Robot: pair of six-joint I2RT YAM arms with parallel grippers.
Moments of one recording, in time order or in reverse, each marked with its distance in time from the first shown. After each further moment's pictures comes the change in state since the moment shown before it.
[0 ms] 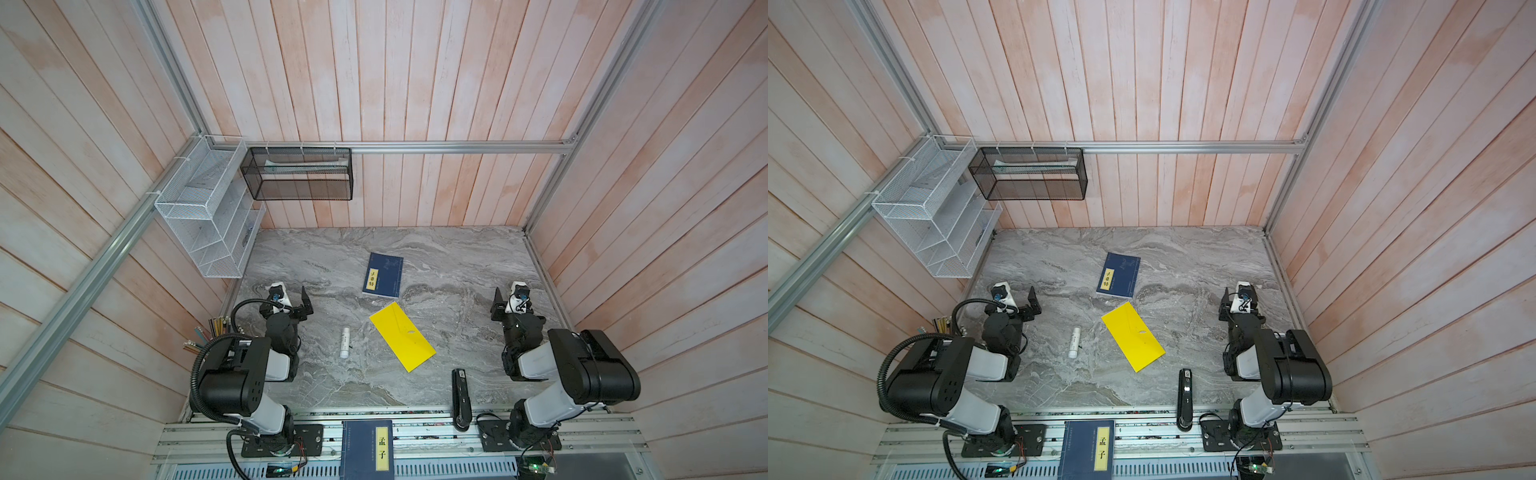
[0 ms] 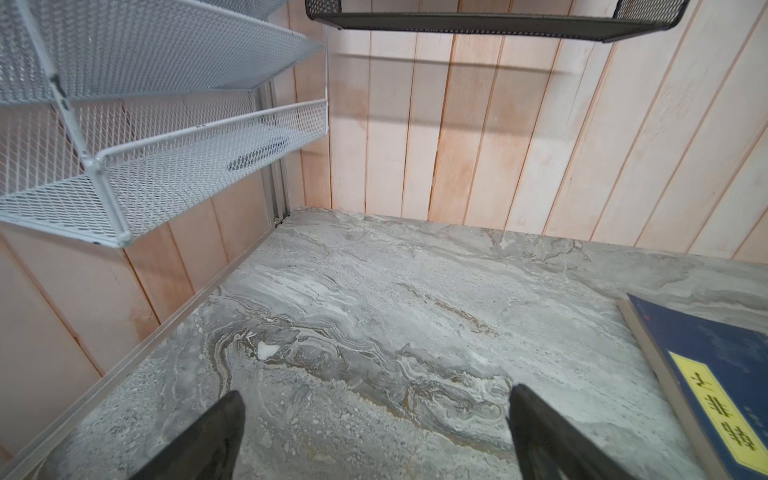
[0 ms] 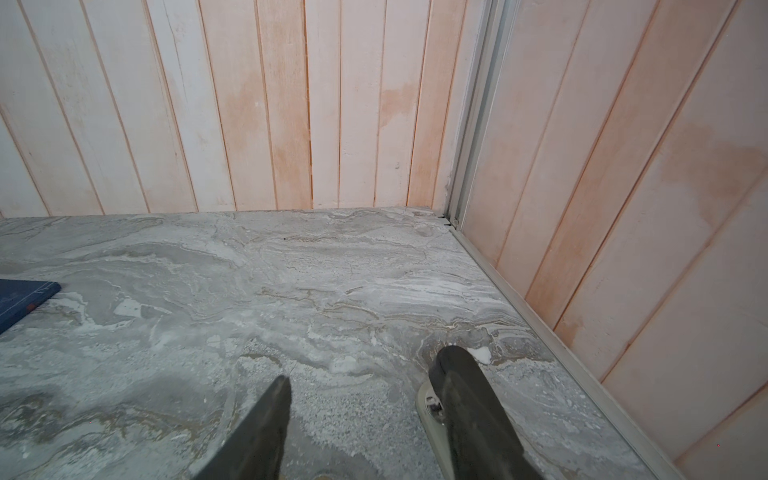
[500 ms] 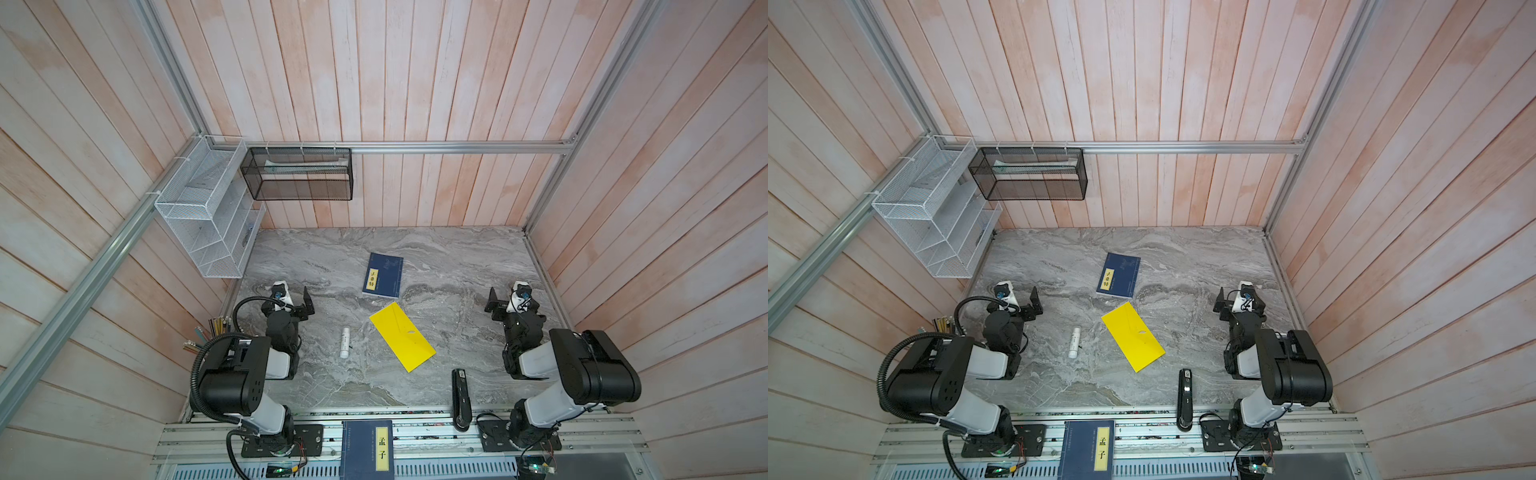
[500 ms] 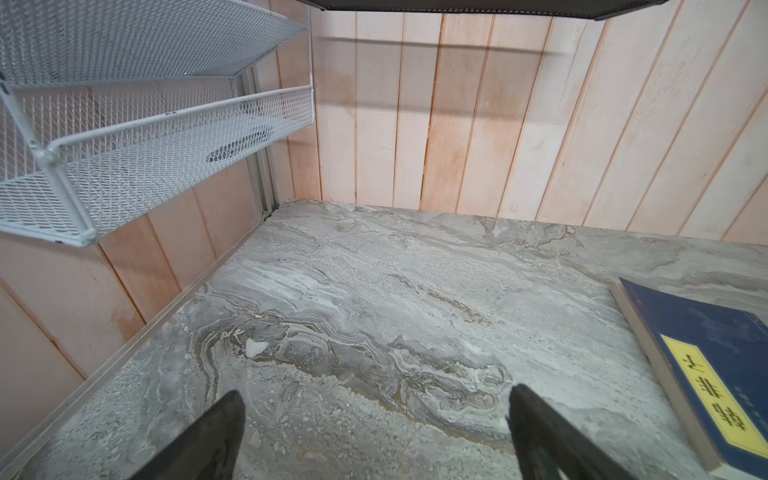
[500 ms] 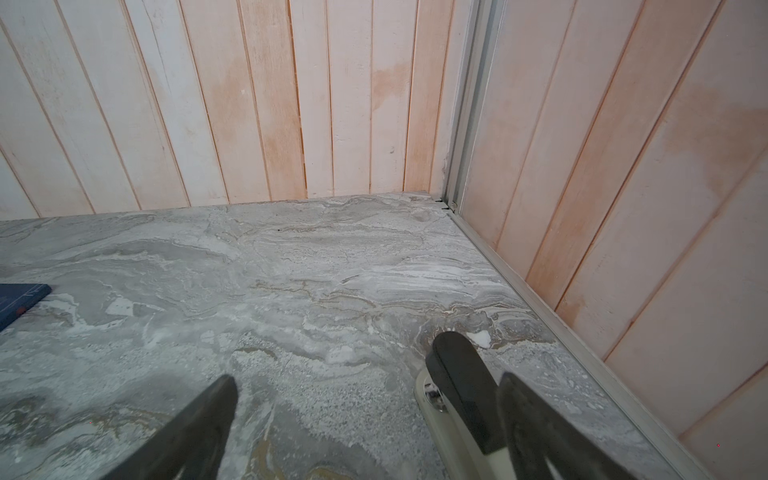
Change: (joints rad) left arm 0.000 0.001 0.005 -0.035 0.034 0.012; right arm -0.010 -0.002 0.006 -0.037 0.000 0.034
